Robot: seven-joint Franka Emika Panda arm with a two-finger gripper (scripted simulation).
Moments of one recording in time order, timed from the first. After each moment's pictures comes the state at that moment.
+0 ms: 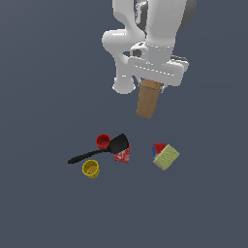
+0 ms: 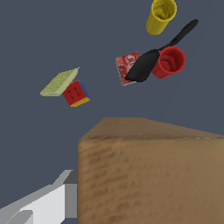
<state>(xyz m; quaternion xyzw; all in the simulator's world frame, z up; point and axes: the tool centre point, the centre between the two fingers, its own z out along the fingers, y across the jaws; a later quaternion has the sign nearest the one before) -0.126 0.107 0.305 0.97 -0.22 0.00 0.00</state>
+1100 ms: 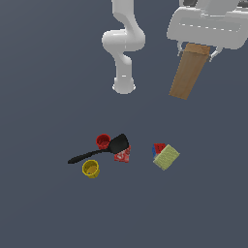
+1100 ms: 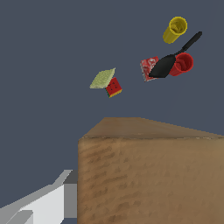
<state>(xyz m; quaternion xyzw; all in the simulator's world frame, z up) -0.119 0.226 0.427 0.97 -0.22 0.00 0.00</state>
